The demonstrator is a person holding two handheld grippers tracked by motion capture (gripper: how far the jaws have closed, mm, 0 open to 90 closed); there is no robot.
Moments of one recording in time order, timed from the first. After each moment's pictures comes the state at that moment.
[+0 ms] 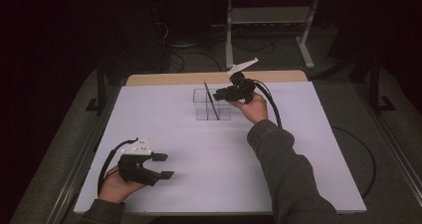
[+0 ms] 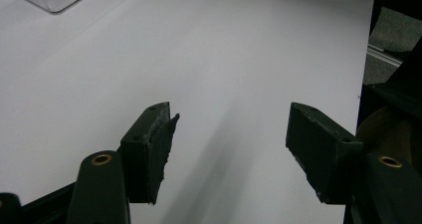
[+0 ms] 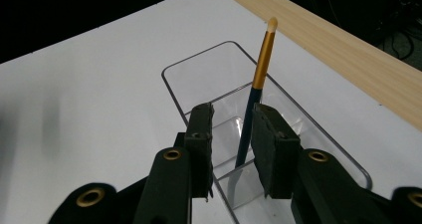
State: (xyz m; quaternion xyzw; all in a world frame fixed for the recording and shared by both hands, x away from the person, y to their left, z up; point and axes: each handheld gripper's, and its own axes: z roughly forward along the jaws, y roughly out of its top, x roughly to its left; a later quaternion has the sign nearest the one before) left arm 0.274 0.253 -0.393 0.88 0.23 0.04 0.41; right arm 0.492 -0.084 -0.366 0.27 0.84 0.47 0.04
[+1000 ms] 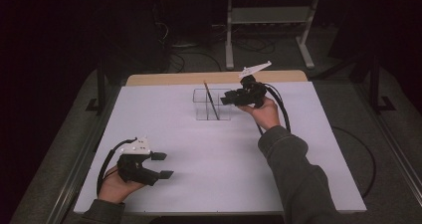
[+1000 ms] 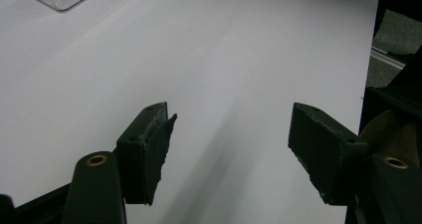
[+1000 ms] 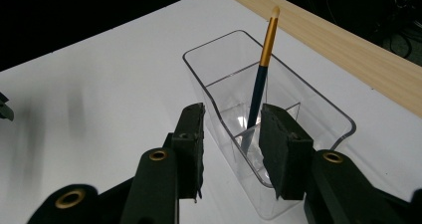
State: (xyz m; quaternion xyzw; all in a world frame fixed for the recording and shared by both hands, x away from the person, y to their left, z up) left arm 0.274 0.256 -0.391 0.88 0.24 0.04 0.41; right arm 0.467 -0.111 -0.359 0.27 0.84 0.48 0.03
